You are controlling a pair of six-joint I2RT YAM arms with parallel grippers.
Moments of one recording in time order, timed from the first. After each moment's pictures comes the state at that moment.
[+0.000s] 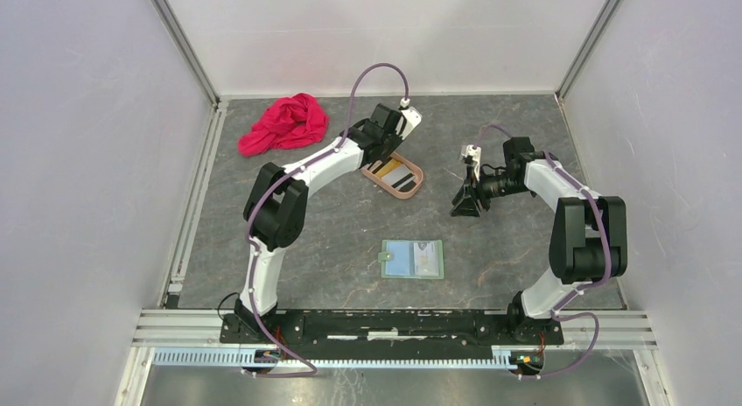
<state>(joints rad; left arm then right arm) -0.64 2.12 1.73 -0.36 -0.23 0.31 0.01 1.64 1.05 -0.78 -1.05 -0.98</state>
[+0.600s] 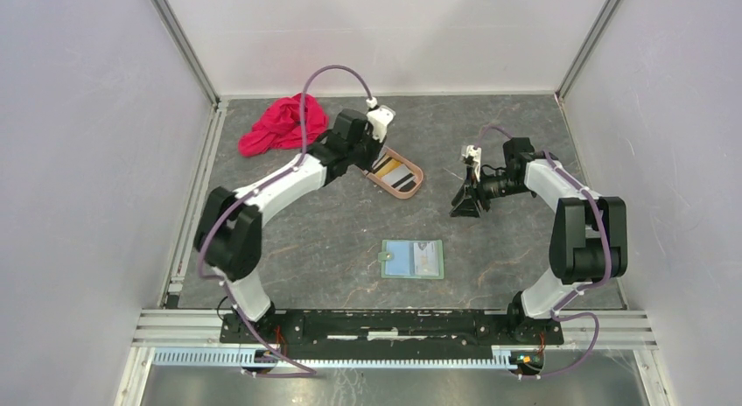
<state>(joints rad) -0.59 1.81 1.39 -0.22 0.03 0.14 0.01 1.65 1.05 -0.81 -1.07 -1.00</state>
